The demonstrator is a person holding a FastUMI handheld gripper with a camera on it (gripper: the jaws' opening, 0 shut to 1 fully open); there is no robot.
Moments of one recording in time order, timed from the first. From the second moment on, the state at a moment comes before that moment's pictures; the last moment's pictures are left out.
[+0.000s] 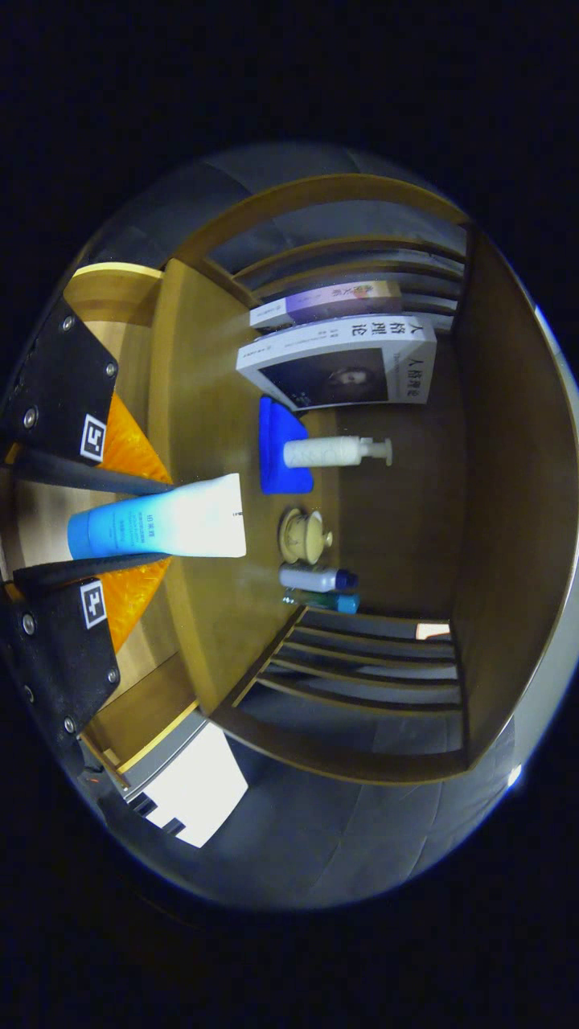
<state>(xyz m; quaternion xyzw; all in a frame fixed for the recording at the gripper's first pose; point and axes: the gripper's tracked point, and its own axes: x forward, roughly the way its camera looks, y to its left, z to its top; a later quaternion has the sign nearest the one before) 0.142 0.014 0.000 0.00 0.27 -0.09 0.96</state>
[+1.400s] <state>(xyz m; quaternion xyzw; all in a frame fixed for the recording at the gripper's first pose) 0.247 0.017 -0.016 0.03 0.26 0.00 0.97</state>
